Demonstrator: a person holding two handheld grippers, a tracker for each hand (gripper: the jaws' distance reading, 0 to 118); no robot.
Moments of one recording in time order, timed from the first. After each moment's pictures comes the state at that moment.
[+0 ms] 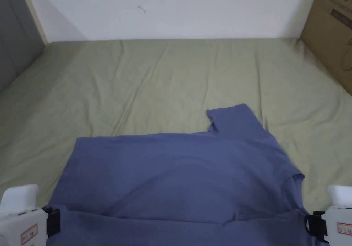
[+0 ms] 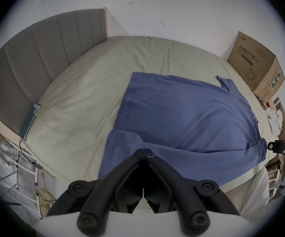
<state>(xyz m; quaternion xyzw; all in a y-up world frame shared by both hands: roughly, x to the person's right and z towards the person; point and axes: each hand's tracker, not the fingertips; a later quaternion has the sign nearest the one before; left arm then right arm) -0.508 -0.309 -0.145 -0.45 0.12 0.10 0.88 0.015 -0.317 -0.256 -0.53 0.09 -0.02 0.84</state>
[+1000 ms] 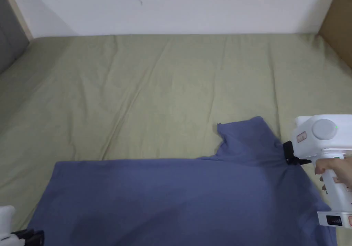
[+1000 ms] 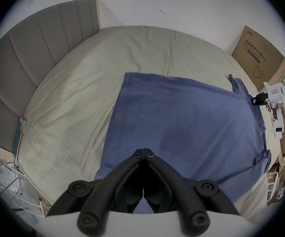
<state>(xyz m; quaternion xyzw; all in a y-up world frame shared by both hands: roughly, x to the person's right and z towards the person) -0.536 -0.324 -0.230 -0.47 0.12 0.10 0.87 -0.034 -0.358 -0.564 -0.55 0.07 0.04 0.83</state>
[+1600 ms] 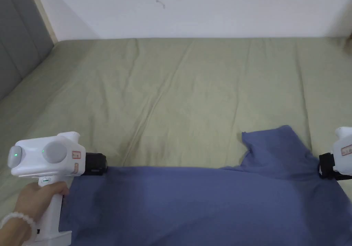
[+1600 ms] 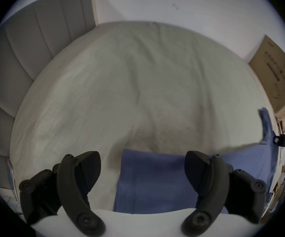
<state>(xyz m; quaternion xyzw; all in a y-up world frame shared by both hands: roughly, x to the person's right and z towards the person) -0.617 -0.386 -0.443 -0.52 0.14 0.11 0.83 -0.028 -0.352 -0.562 -0.55 0.08 0.01 0.83</state>
